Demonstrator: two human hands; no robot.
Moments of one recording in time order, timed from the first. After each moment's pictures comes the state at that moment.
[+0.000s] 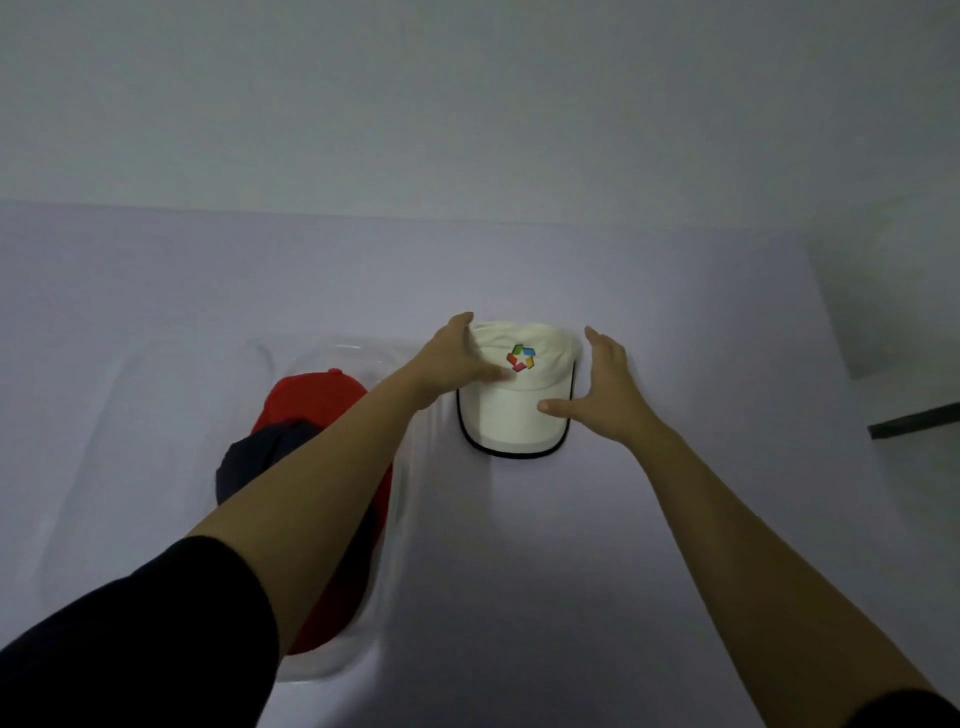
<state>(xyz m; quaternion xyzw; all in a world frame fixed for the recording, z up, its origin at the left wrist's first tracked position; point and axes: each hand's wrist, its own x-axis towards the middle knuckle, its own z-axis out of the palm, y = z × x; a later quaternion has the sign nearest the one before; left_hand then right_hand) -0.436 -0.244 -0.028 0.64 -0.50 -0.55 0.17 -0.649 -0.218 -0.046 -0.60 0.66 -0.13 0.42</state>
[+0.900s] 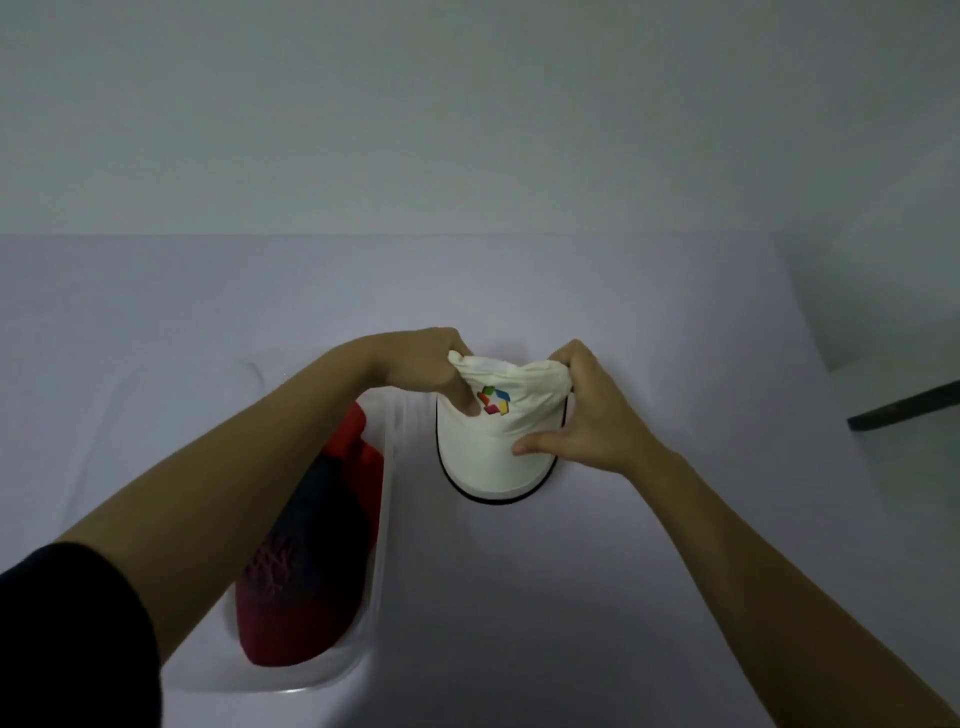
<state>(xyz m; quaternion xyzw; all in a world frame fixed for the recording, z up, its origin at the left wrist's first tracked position) -0.419 -0.238 0.044 0.48 -0.71 -0.52 -0.05 -0.641 -0.175 0.000 -0.73 0.50 -0.27 0.38</state>
